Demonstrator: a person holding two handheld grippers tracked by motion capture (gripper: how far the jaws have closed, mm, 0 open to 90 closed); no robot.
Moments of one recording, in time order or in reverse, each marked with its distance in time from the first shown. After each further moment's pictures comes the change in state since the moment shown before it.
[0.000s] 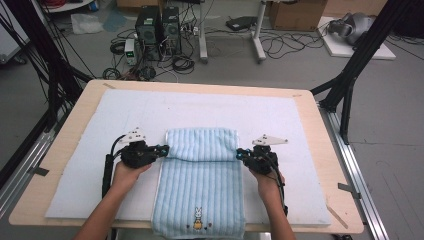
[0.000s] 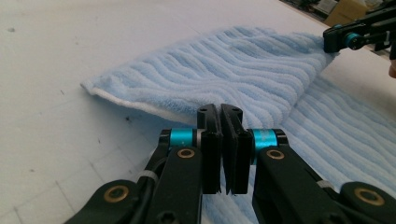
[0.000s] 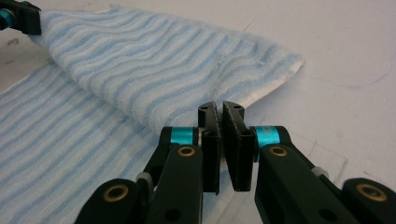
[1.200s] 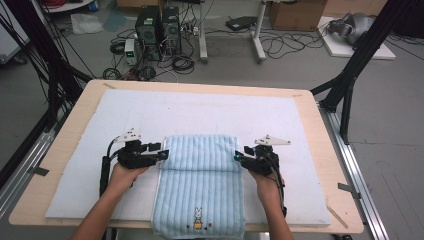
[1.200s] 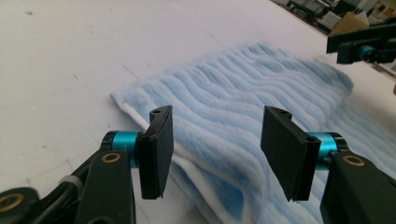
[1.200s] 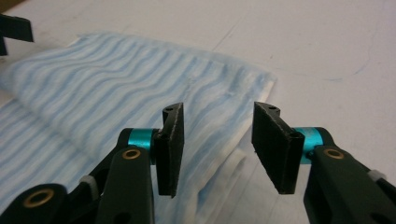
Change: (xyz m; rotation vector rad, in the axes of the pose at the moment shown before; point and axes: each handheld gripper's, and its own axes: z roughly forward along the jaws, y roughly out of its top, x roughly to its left) left arm 0.009 0.007 0.000 -0.008 0.016 -0.096; right arm -0.001 0.004 0.000 -0.006 -0.056 0.078
